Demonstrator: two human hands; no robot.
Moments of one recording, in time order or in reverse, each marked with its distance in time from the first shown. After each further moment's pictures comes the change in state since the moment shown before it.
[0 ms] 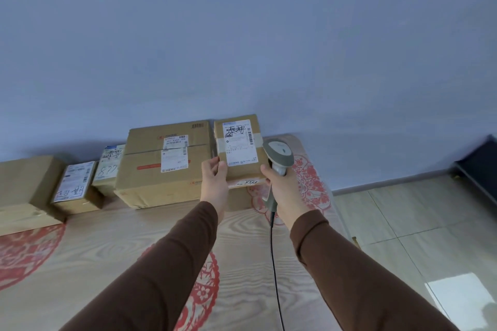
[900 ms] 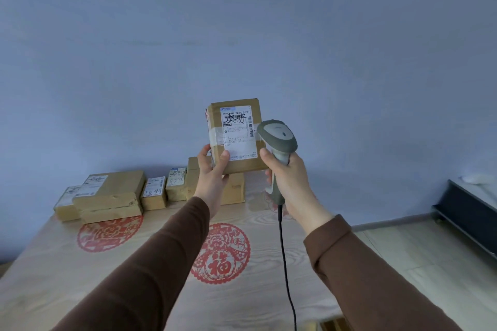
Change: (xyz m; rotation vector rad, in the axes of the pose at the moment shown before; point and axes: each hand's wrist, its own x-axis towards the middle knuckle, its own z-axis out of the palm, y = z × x) left_hand -0.284 0.110 -0.183 -0.277 -0.239 0.427; right_hand -0.383 -0.125 0.031 -0.131 -0.172 -0.576
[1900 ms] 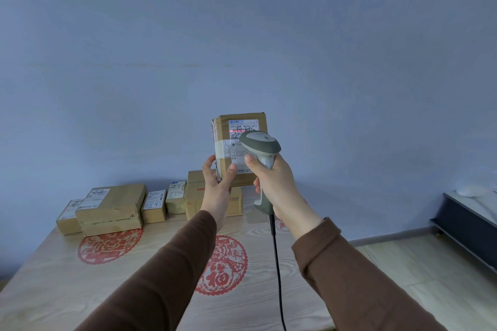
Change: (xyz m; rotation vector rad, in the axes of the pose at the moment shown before) left_hand -0.021 0.000 0.014 0.029 -0.035 0.063; right_hand -0.026 -0.048 0.012 -0.057 -0.057 -0.018
